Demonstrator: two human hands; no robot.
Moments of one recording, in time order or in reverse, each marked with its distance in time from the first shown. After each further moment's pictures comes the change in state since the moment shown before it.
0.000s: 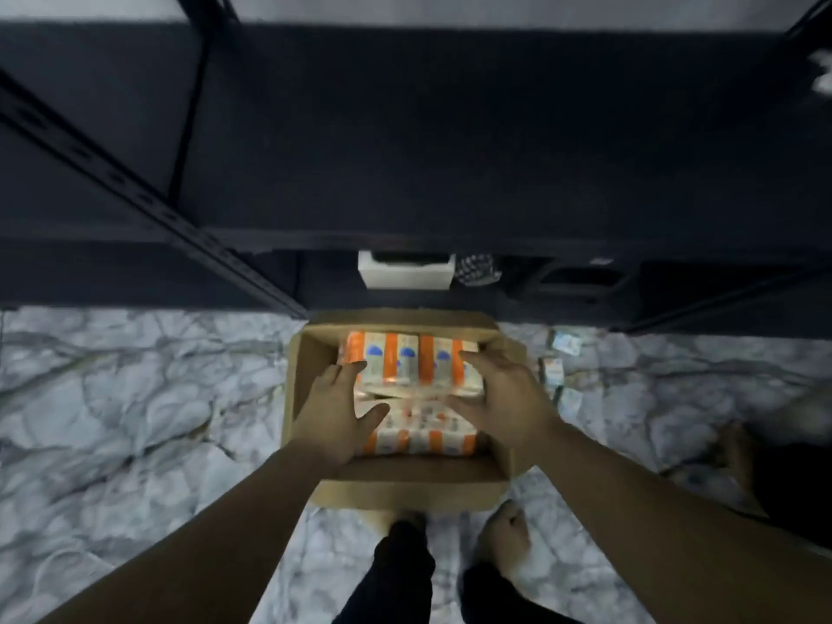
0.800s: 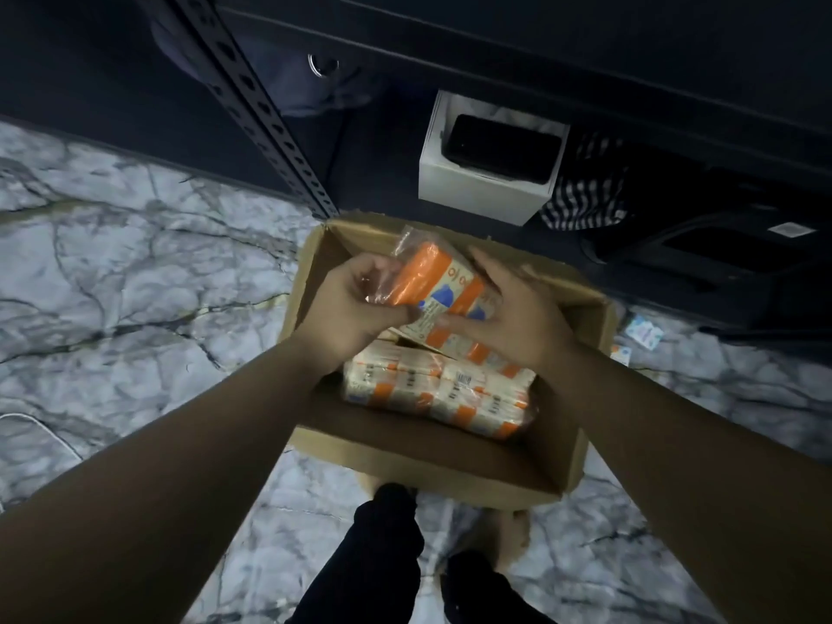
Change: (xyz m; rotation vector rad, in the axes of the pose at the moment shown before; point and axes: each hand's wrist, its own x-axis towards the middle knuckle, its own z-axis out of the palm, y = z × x) left_hand 0.084 -0.074 0.060 -0.938 0.109 -0.049; right_hand 0.130 0.014 0.097 0.086 -0.055 -0.085
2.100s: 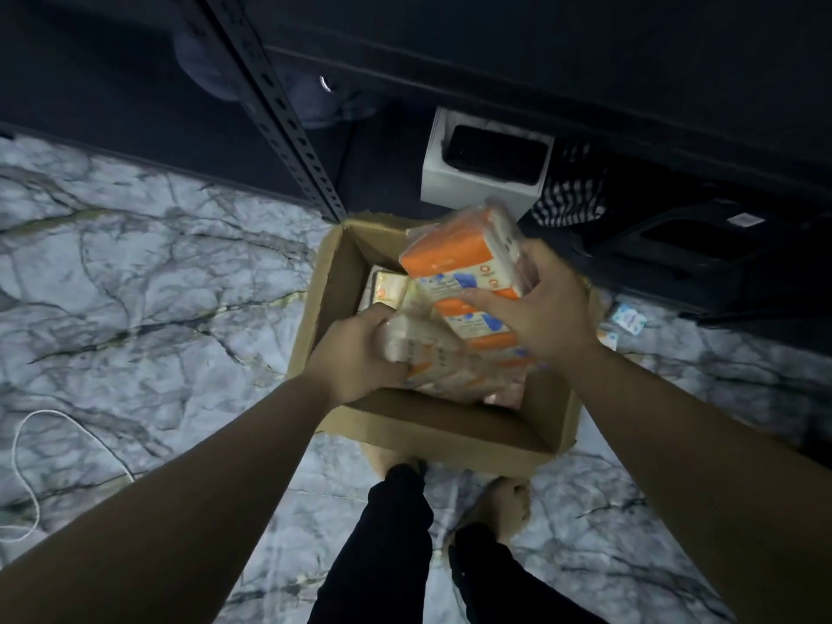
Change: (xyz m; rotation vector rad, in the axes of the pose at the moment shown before) left_hand -0.069 -0.003 -0.019 0.596 -0.124 -0.006; right_hand -0.065 -0.056 -0.038 0.467 0.207 0.048
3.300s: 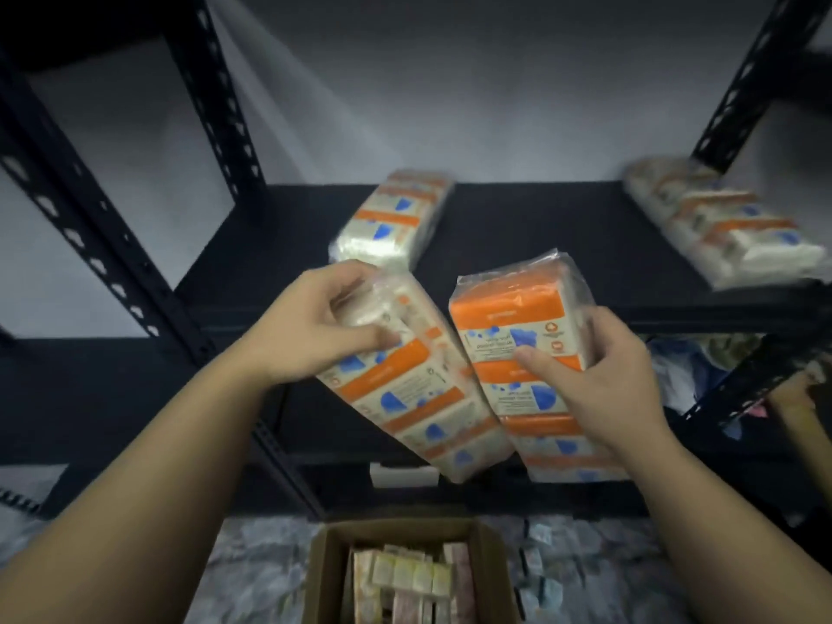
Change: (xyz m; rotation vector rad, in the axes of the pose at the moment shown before) left_hand -0.243 0.529 -0.368 -0.061 0.061 0.764; right_hand -0.215 -0.418 -0.317 0.117 0.610 -0.351
